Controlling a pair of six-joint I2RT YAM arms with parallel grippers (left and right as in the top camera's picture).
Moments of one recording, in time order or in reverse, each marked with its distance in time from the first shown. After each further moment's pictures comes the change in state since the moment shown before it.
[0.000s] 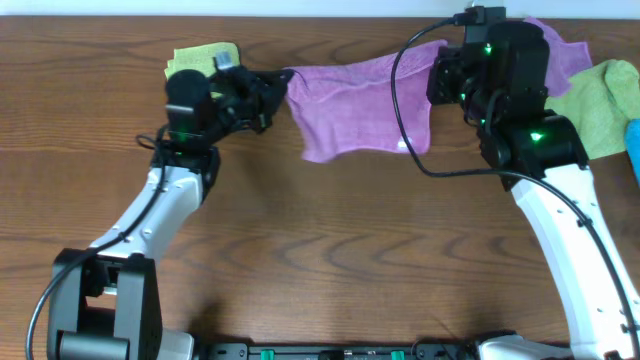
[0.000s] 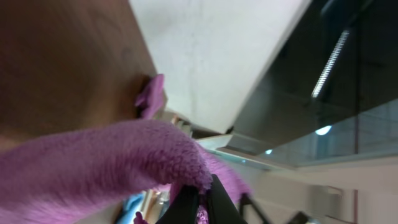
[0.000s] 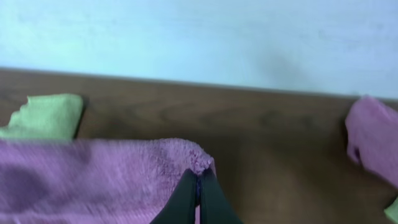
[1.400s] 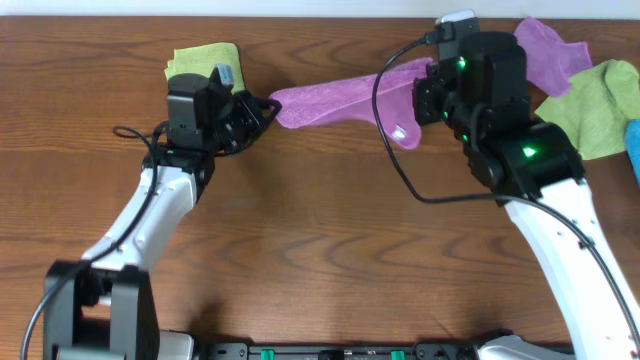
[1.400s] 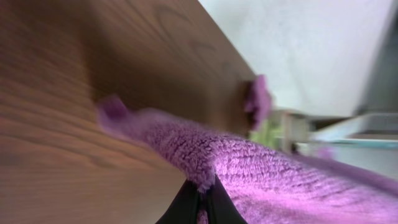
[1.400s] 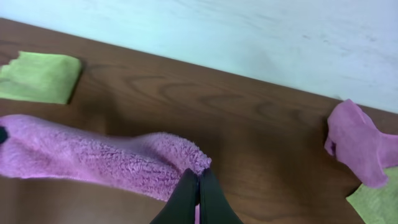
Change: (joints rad) left arm -0.006 -0.057 0.021 -0.494 -0.152 0.785; right arm 0.118 -0.049 0.047 -0.150 0.117 -0.104
